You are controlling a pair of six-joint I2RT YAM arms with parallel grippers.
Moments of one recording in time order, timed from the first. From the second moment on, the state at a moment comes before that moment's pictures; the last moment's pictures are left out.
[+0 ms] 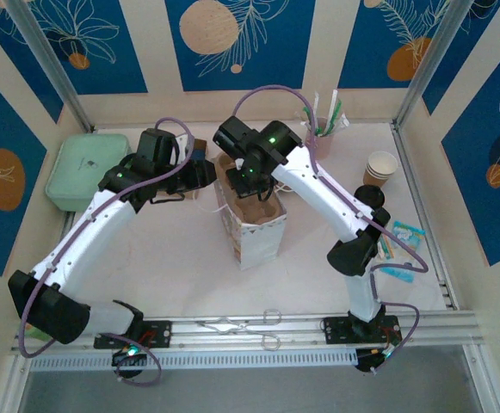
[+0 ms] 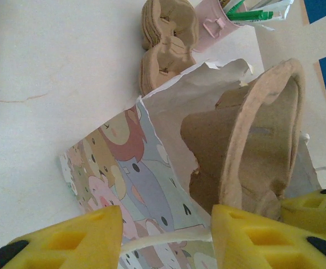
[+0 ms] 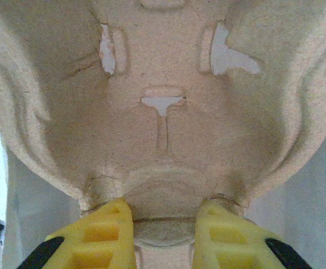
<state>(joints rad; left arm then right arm) -0.45 1.33 1.36 -0.73 0.30 -0.60 0.87 1.99 2.36 -1.62 0.14 0.48</state>
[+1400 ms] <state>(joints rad) -0.45 1.32 1.35 -0.71 0.29 -0.60 0.92 1.95 2.22 -1.61 0.14 0.48</state>
